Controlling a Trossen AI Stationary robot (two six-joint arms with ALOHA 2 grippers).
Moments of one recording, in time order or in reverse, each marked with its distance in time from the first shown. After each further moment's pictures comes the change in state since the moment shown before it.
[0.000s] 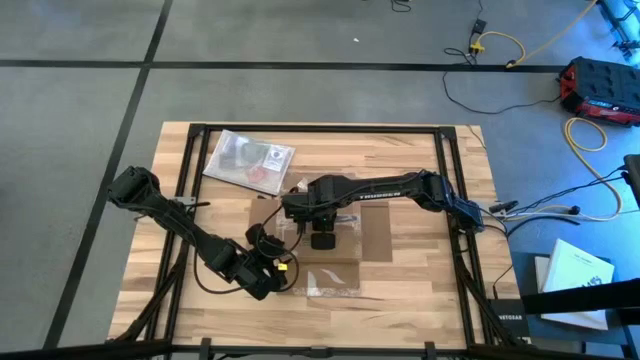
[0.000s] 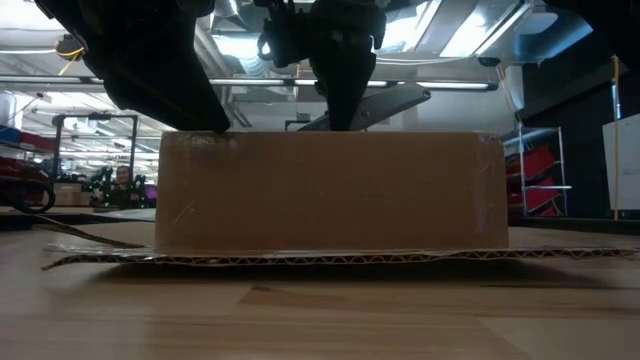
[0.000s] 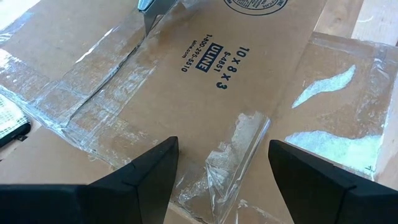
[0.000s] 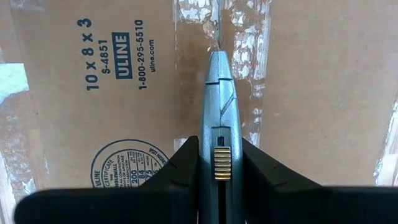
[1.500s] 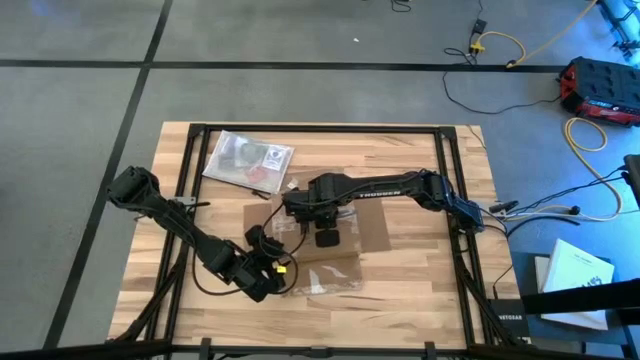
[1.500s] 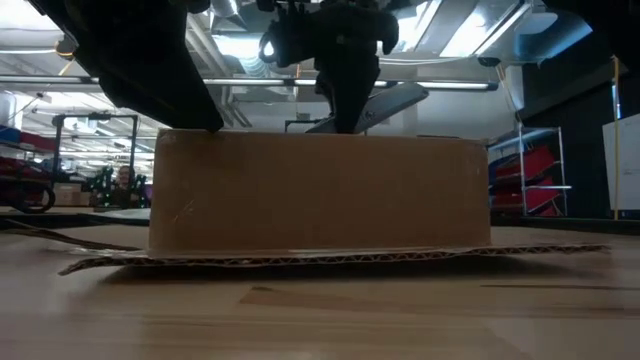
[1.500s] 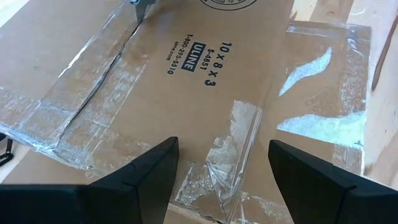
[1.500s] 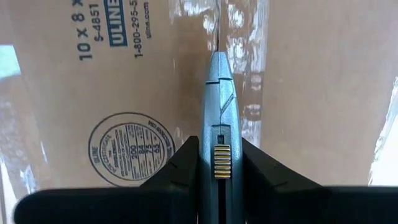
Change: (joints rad) left arm 0.000 0.000 0.001 -0.002 0.003 0.013; right arm 0.000 -0.004 0.001 -0.026 0.008 -0.115
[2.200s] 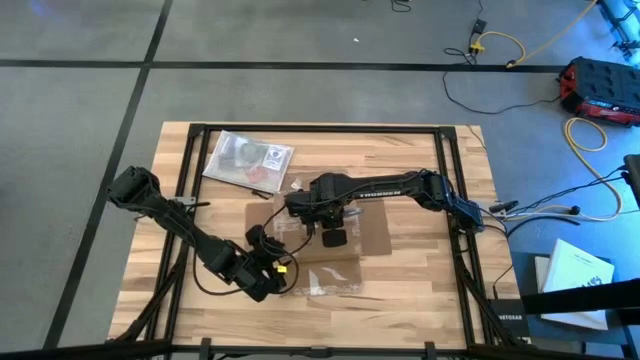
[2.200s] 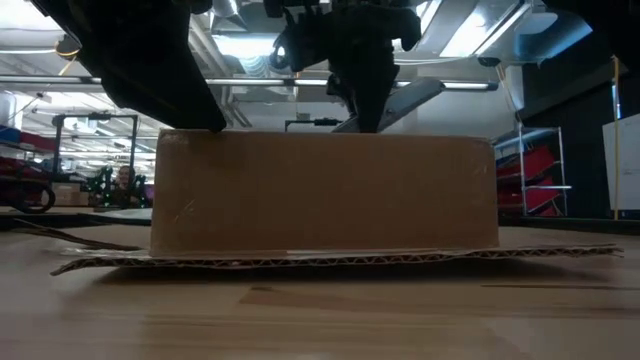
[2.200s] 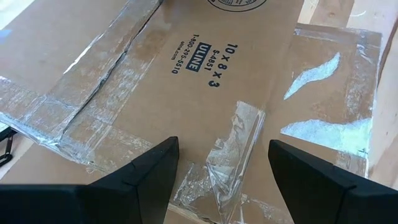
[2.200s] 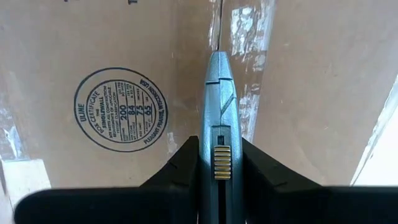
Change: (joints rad) left arm 0.000 0.000 0.000 -0.002 -0.002 -0.002; right arm 0.000 -0.001 0.000 -0.103 0.006 -0.018
